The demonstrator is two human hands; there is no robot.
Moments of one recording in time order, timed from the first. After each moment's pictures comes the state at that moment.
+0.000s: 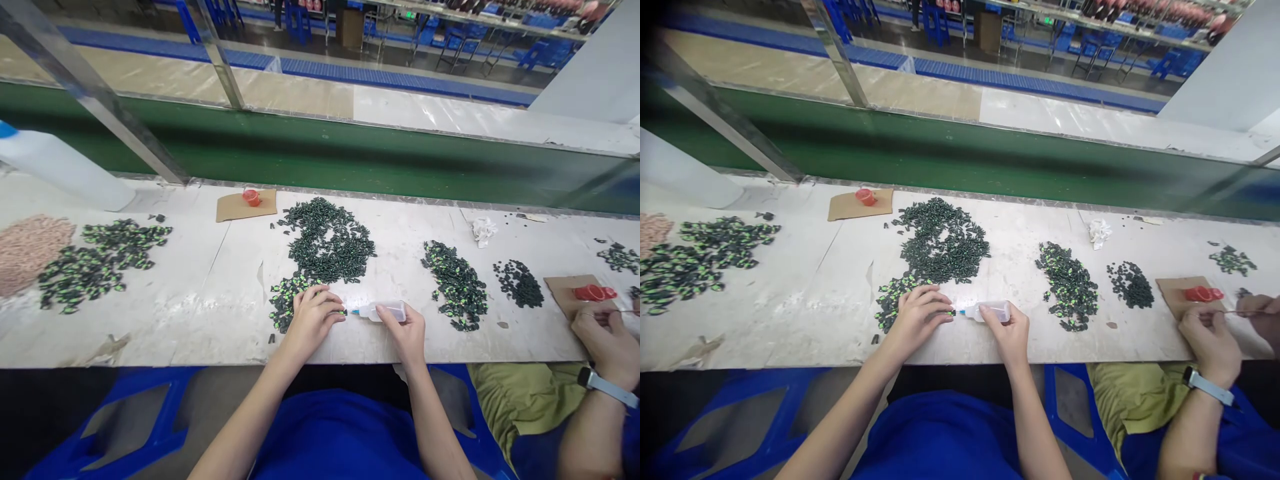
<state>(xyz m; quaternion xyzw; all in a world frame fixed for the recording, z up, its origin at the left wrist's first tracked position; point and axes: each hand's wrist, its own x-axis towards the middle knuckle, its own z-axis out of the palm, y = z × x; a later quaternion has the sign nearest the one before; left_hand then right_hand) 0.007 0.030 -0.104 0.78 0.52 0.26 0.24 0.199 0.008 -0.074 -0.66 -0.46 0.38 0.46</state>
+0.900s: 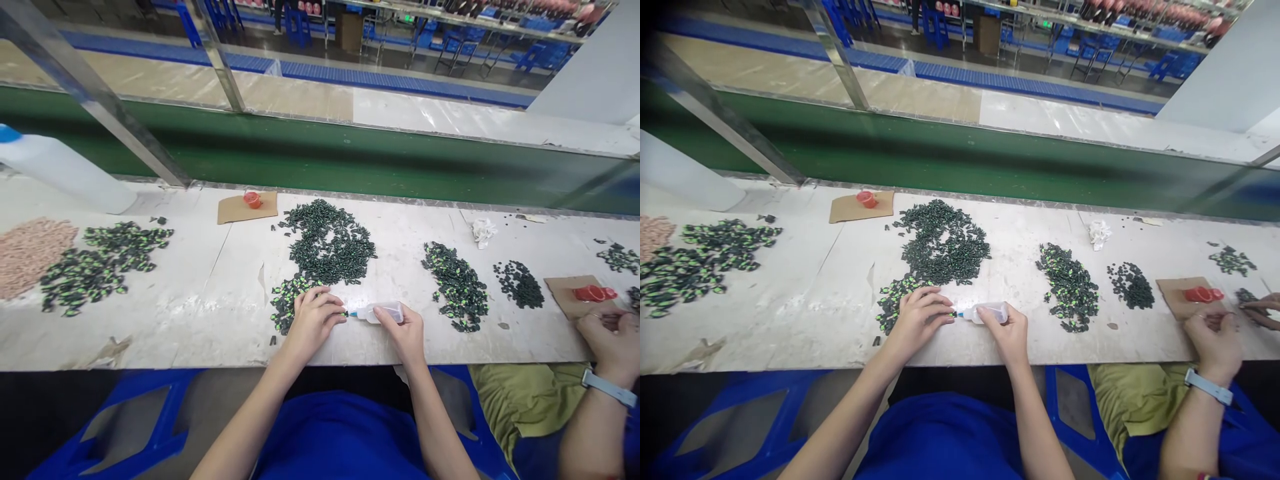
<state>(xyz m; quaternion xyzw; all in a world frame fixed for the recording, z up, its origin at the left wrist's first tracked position) 0.007 0.031 -0.107 0.77 0.52 0.28 0.23 0.198 0.010 -0.077 -0.65 -0.47 0.40 0.45</state>
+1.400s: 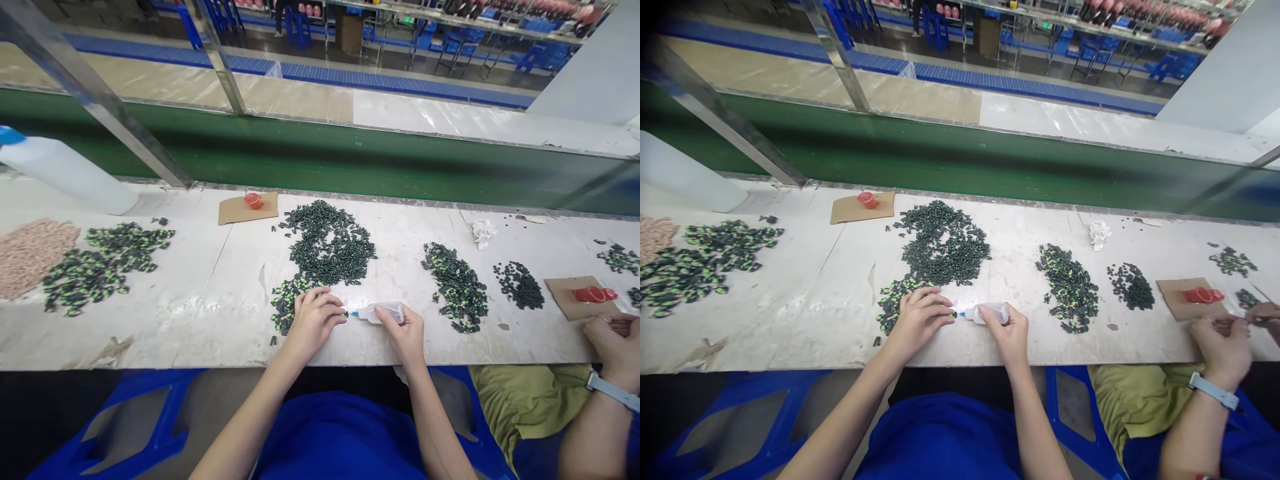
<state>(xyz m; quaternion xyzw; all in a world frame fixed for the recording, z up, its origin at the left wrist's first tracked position) 0.007 0.031 -0.107 0.77 0.52 0.28 0.23 0.198 0.010 -0.078 -0.65 -0.47 0.38 0.46</state>
